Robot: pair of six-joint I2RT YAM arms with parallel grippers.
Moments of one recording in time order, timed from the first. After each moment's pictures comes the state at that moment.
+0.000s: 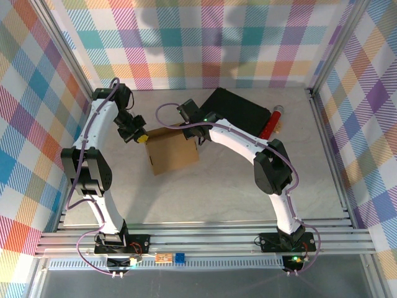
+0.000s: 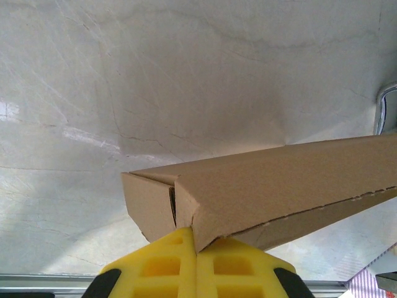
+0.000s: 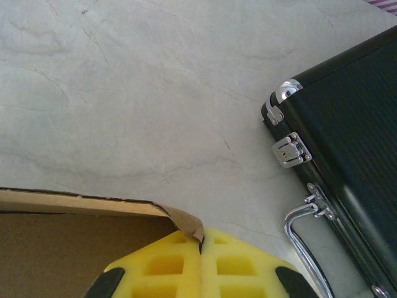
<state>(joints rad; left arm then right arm) -0.05 1.87 1.81 -1.44 0.34 -0.61 0.79 2.12 1.87 -0.63 0.29 0.15</state>
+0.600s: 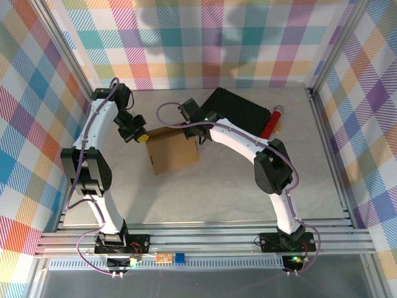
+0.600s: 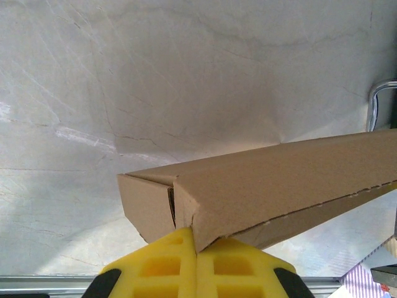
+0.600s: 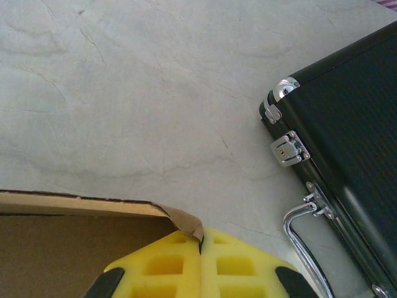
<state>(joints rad) -0.05 1.87 1.81 -1.43 0.36 -0.61 0.78 2.12 1.87 -0.63 0.28 0.15</state>
